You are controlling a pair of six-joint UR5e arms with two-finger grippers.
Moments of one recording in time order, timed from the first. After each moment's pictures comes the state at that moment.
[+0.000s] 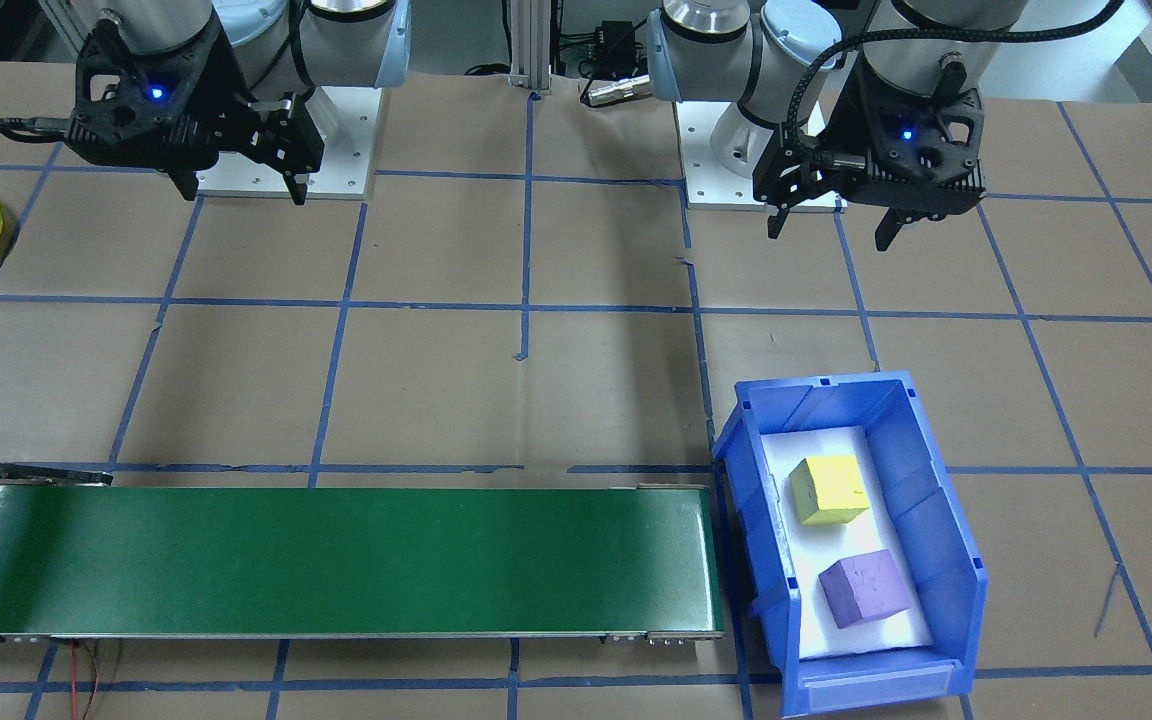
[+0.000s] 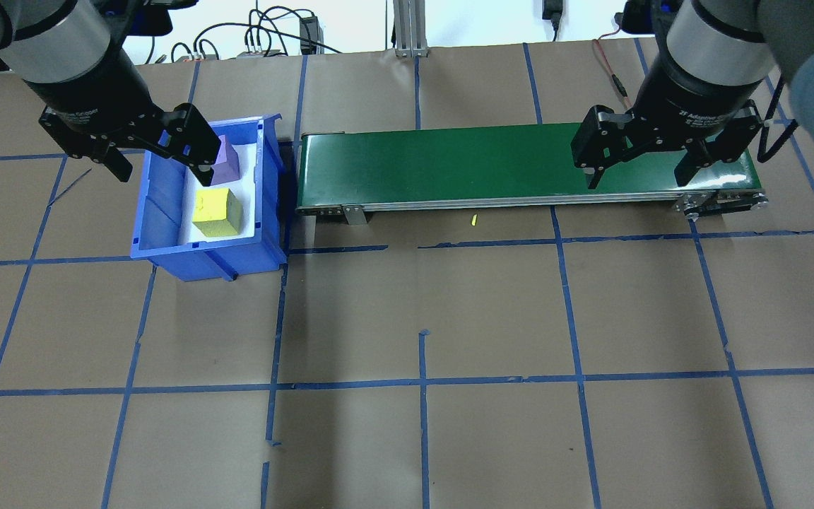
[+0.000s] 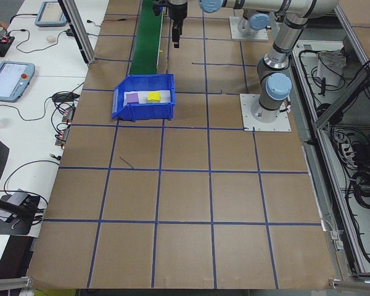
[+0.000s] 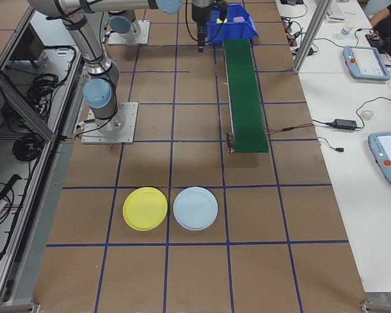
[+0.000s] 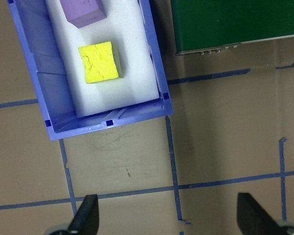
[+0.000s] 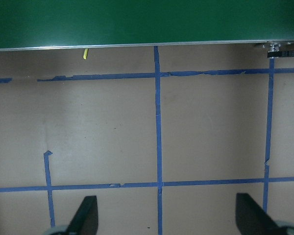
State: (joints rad) left arm -1.54 -1.54 -1.53 -1.66 1.60 0.11; right arm 1.59 -1.67 1.61 -1.54 -1.58 0.04
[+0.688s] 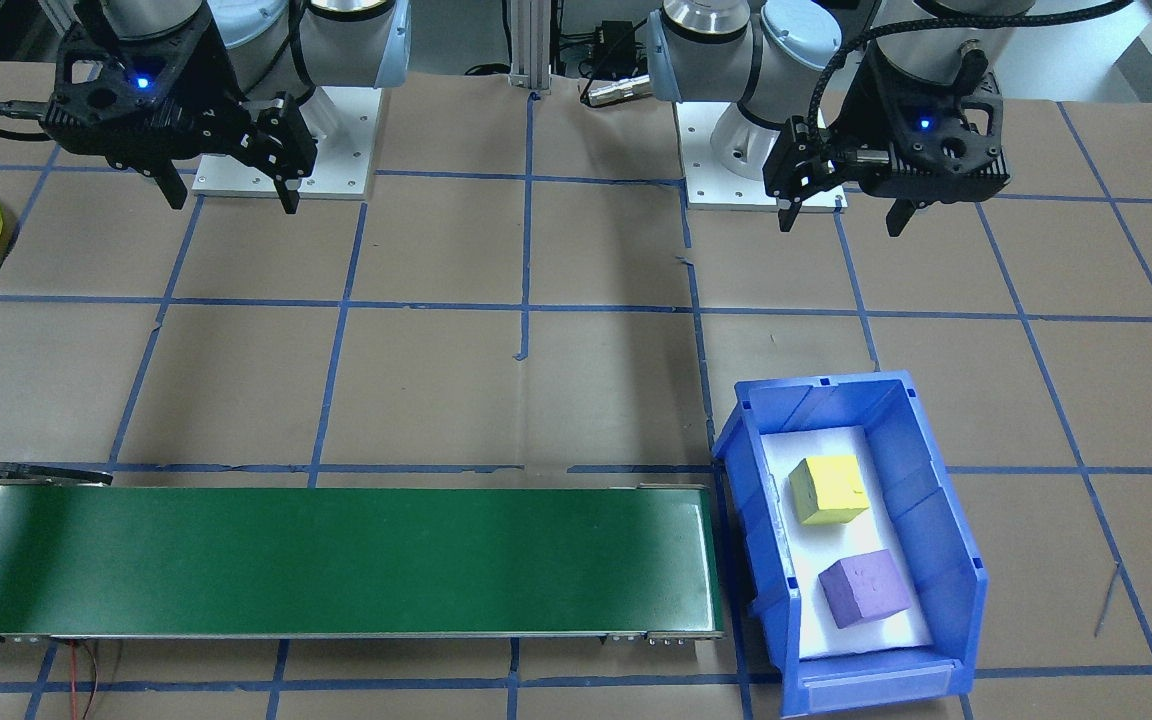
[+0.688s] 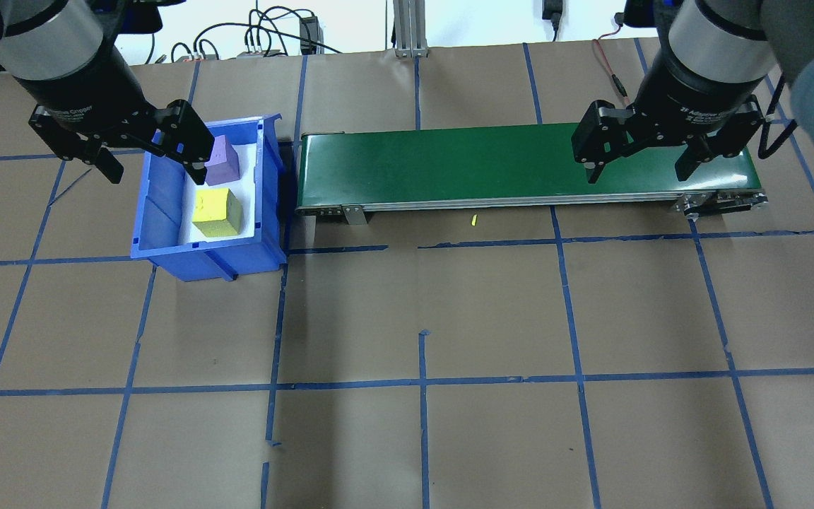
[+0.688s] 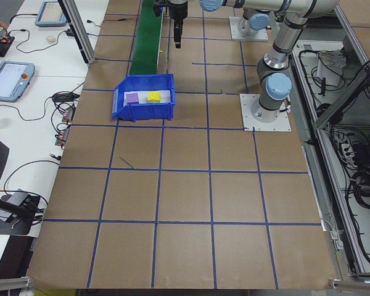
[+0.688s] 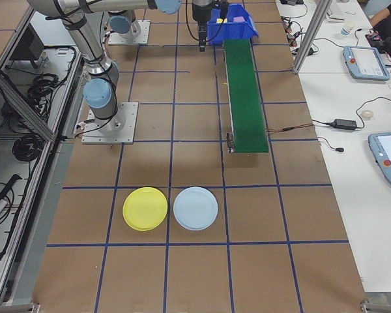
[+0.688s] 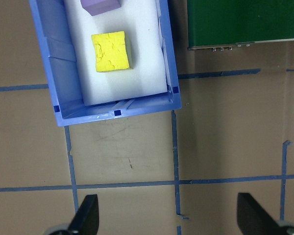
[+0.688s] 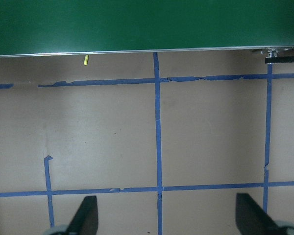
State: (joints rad) left arm -1.53 -1.54 -1.53 -1.66 1.60 0.08; right arm 1.59 -1.67 1.61 -1.55 -1.58 0.04
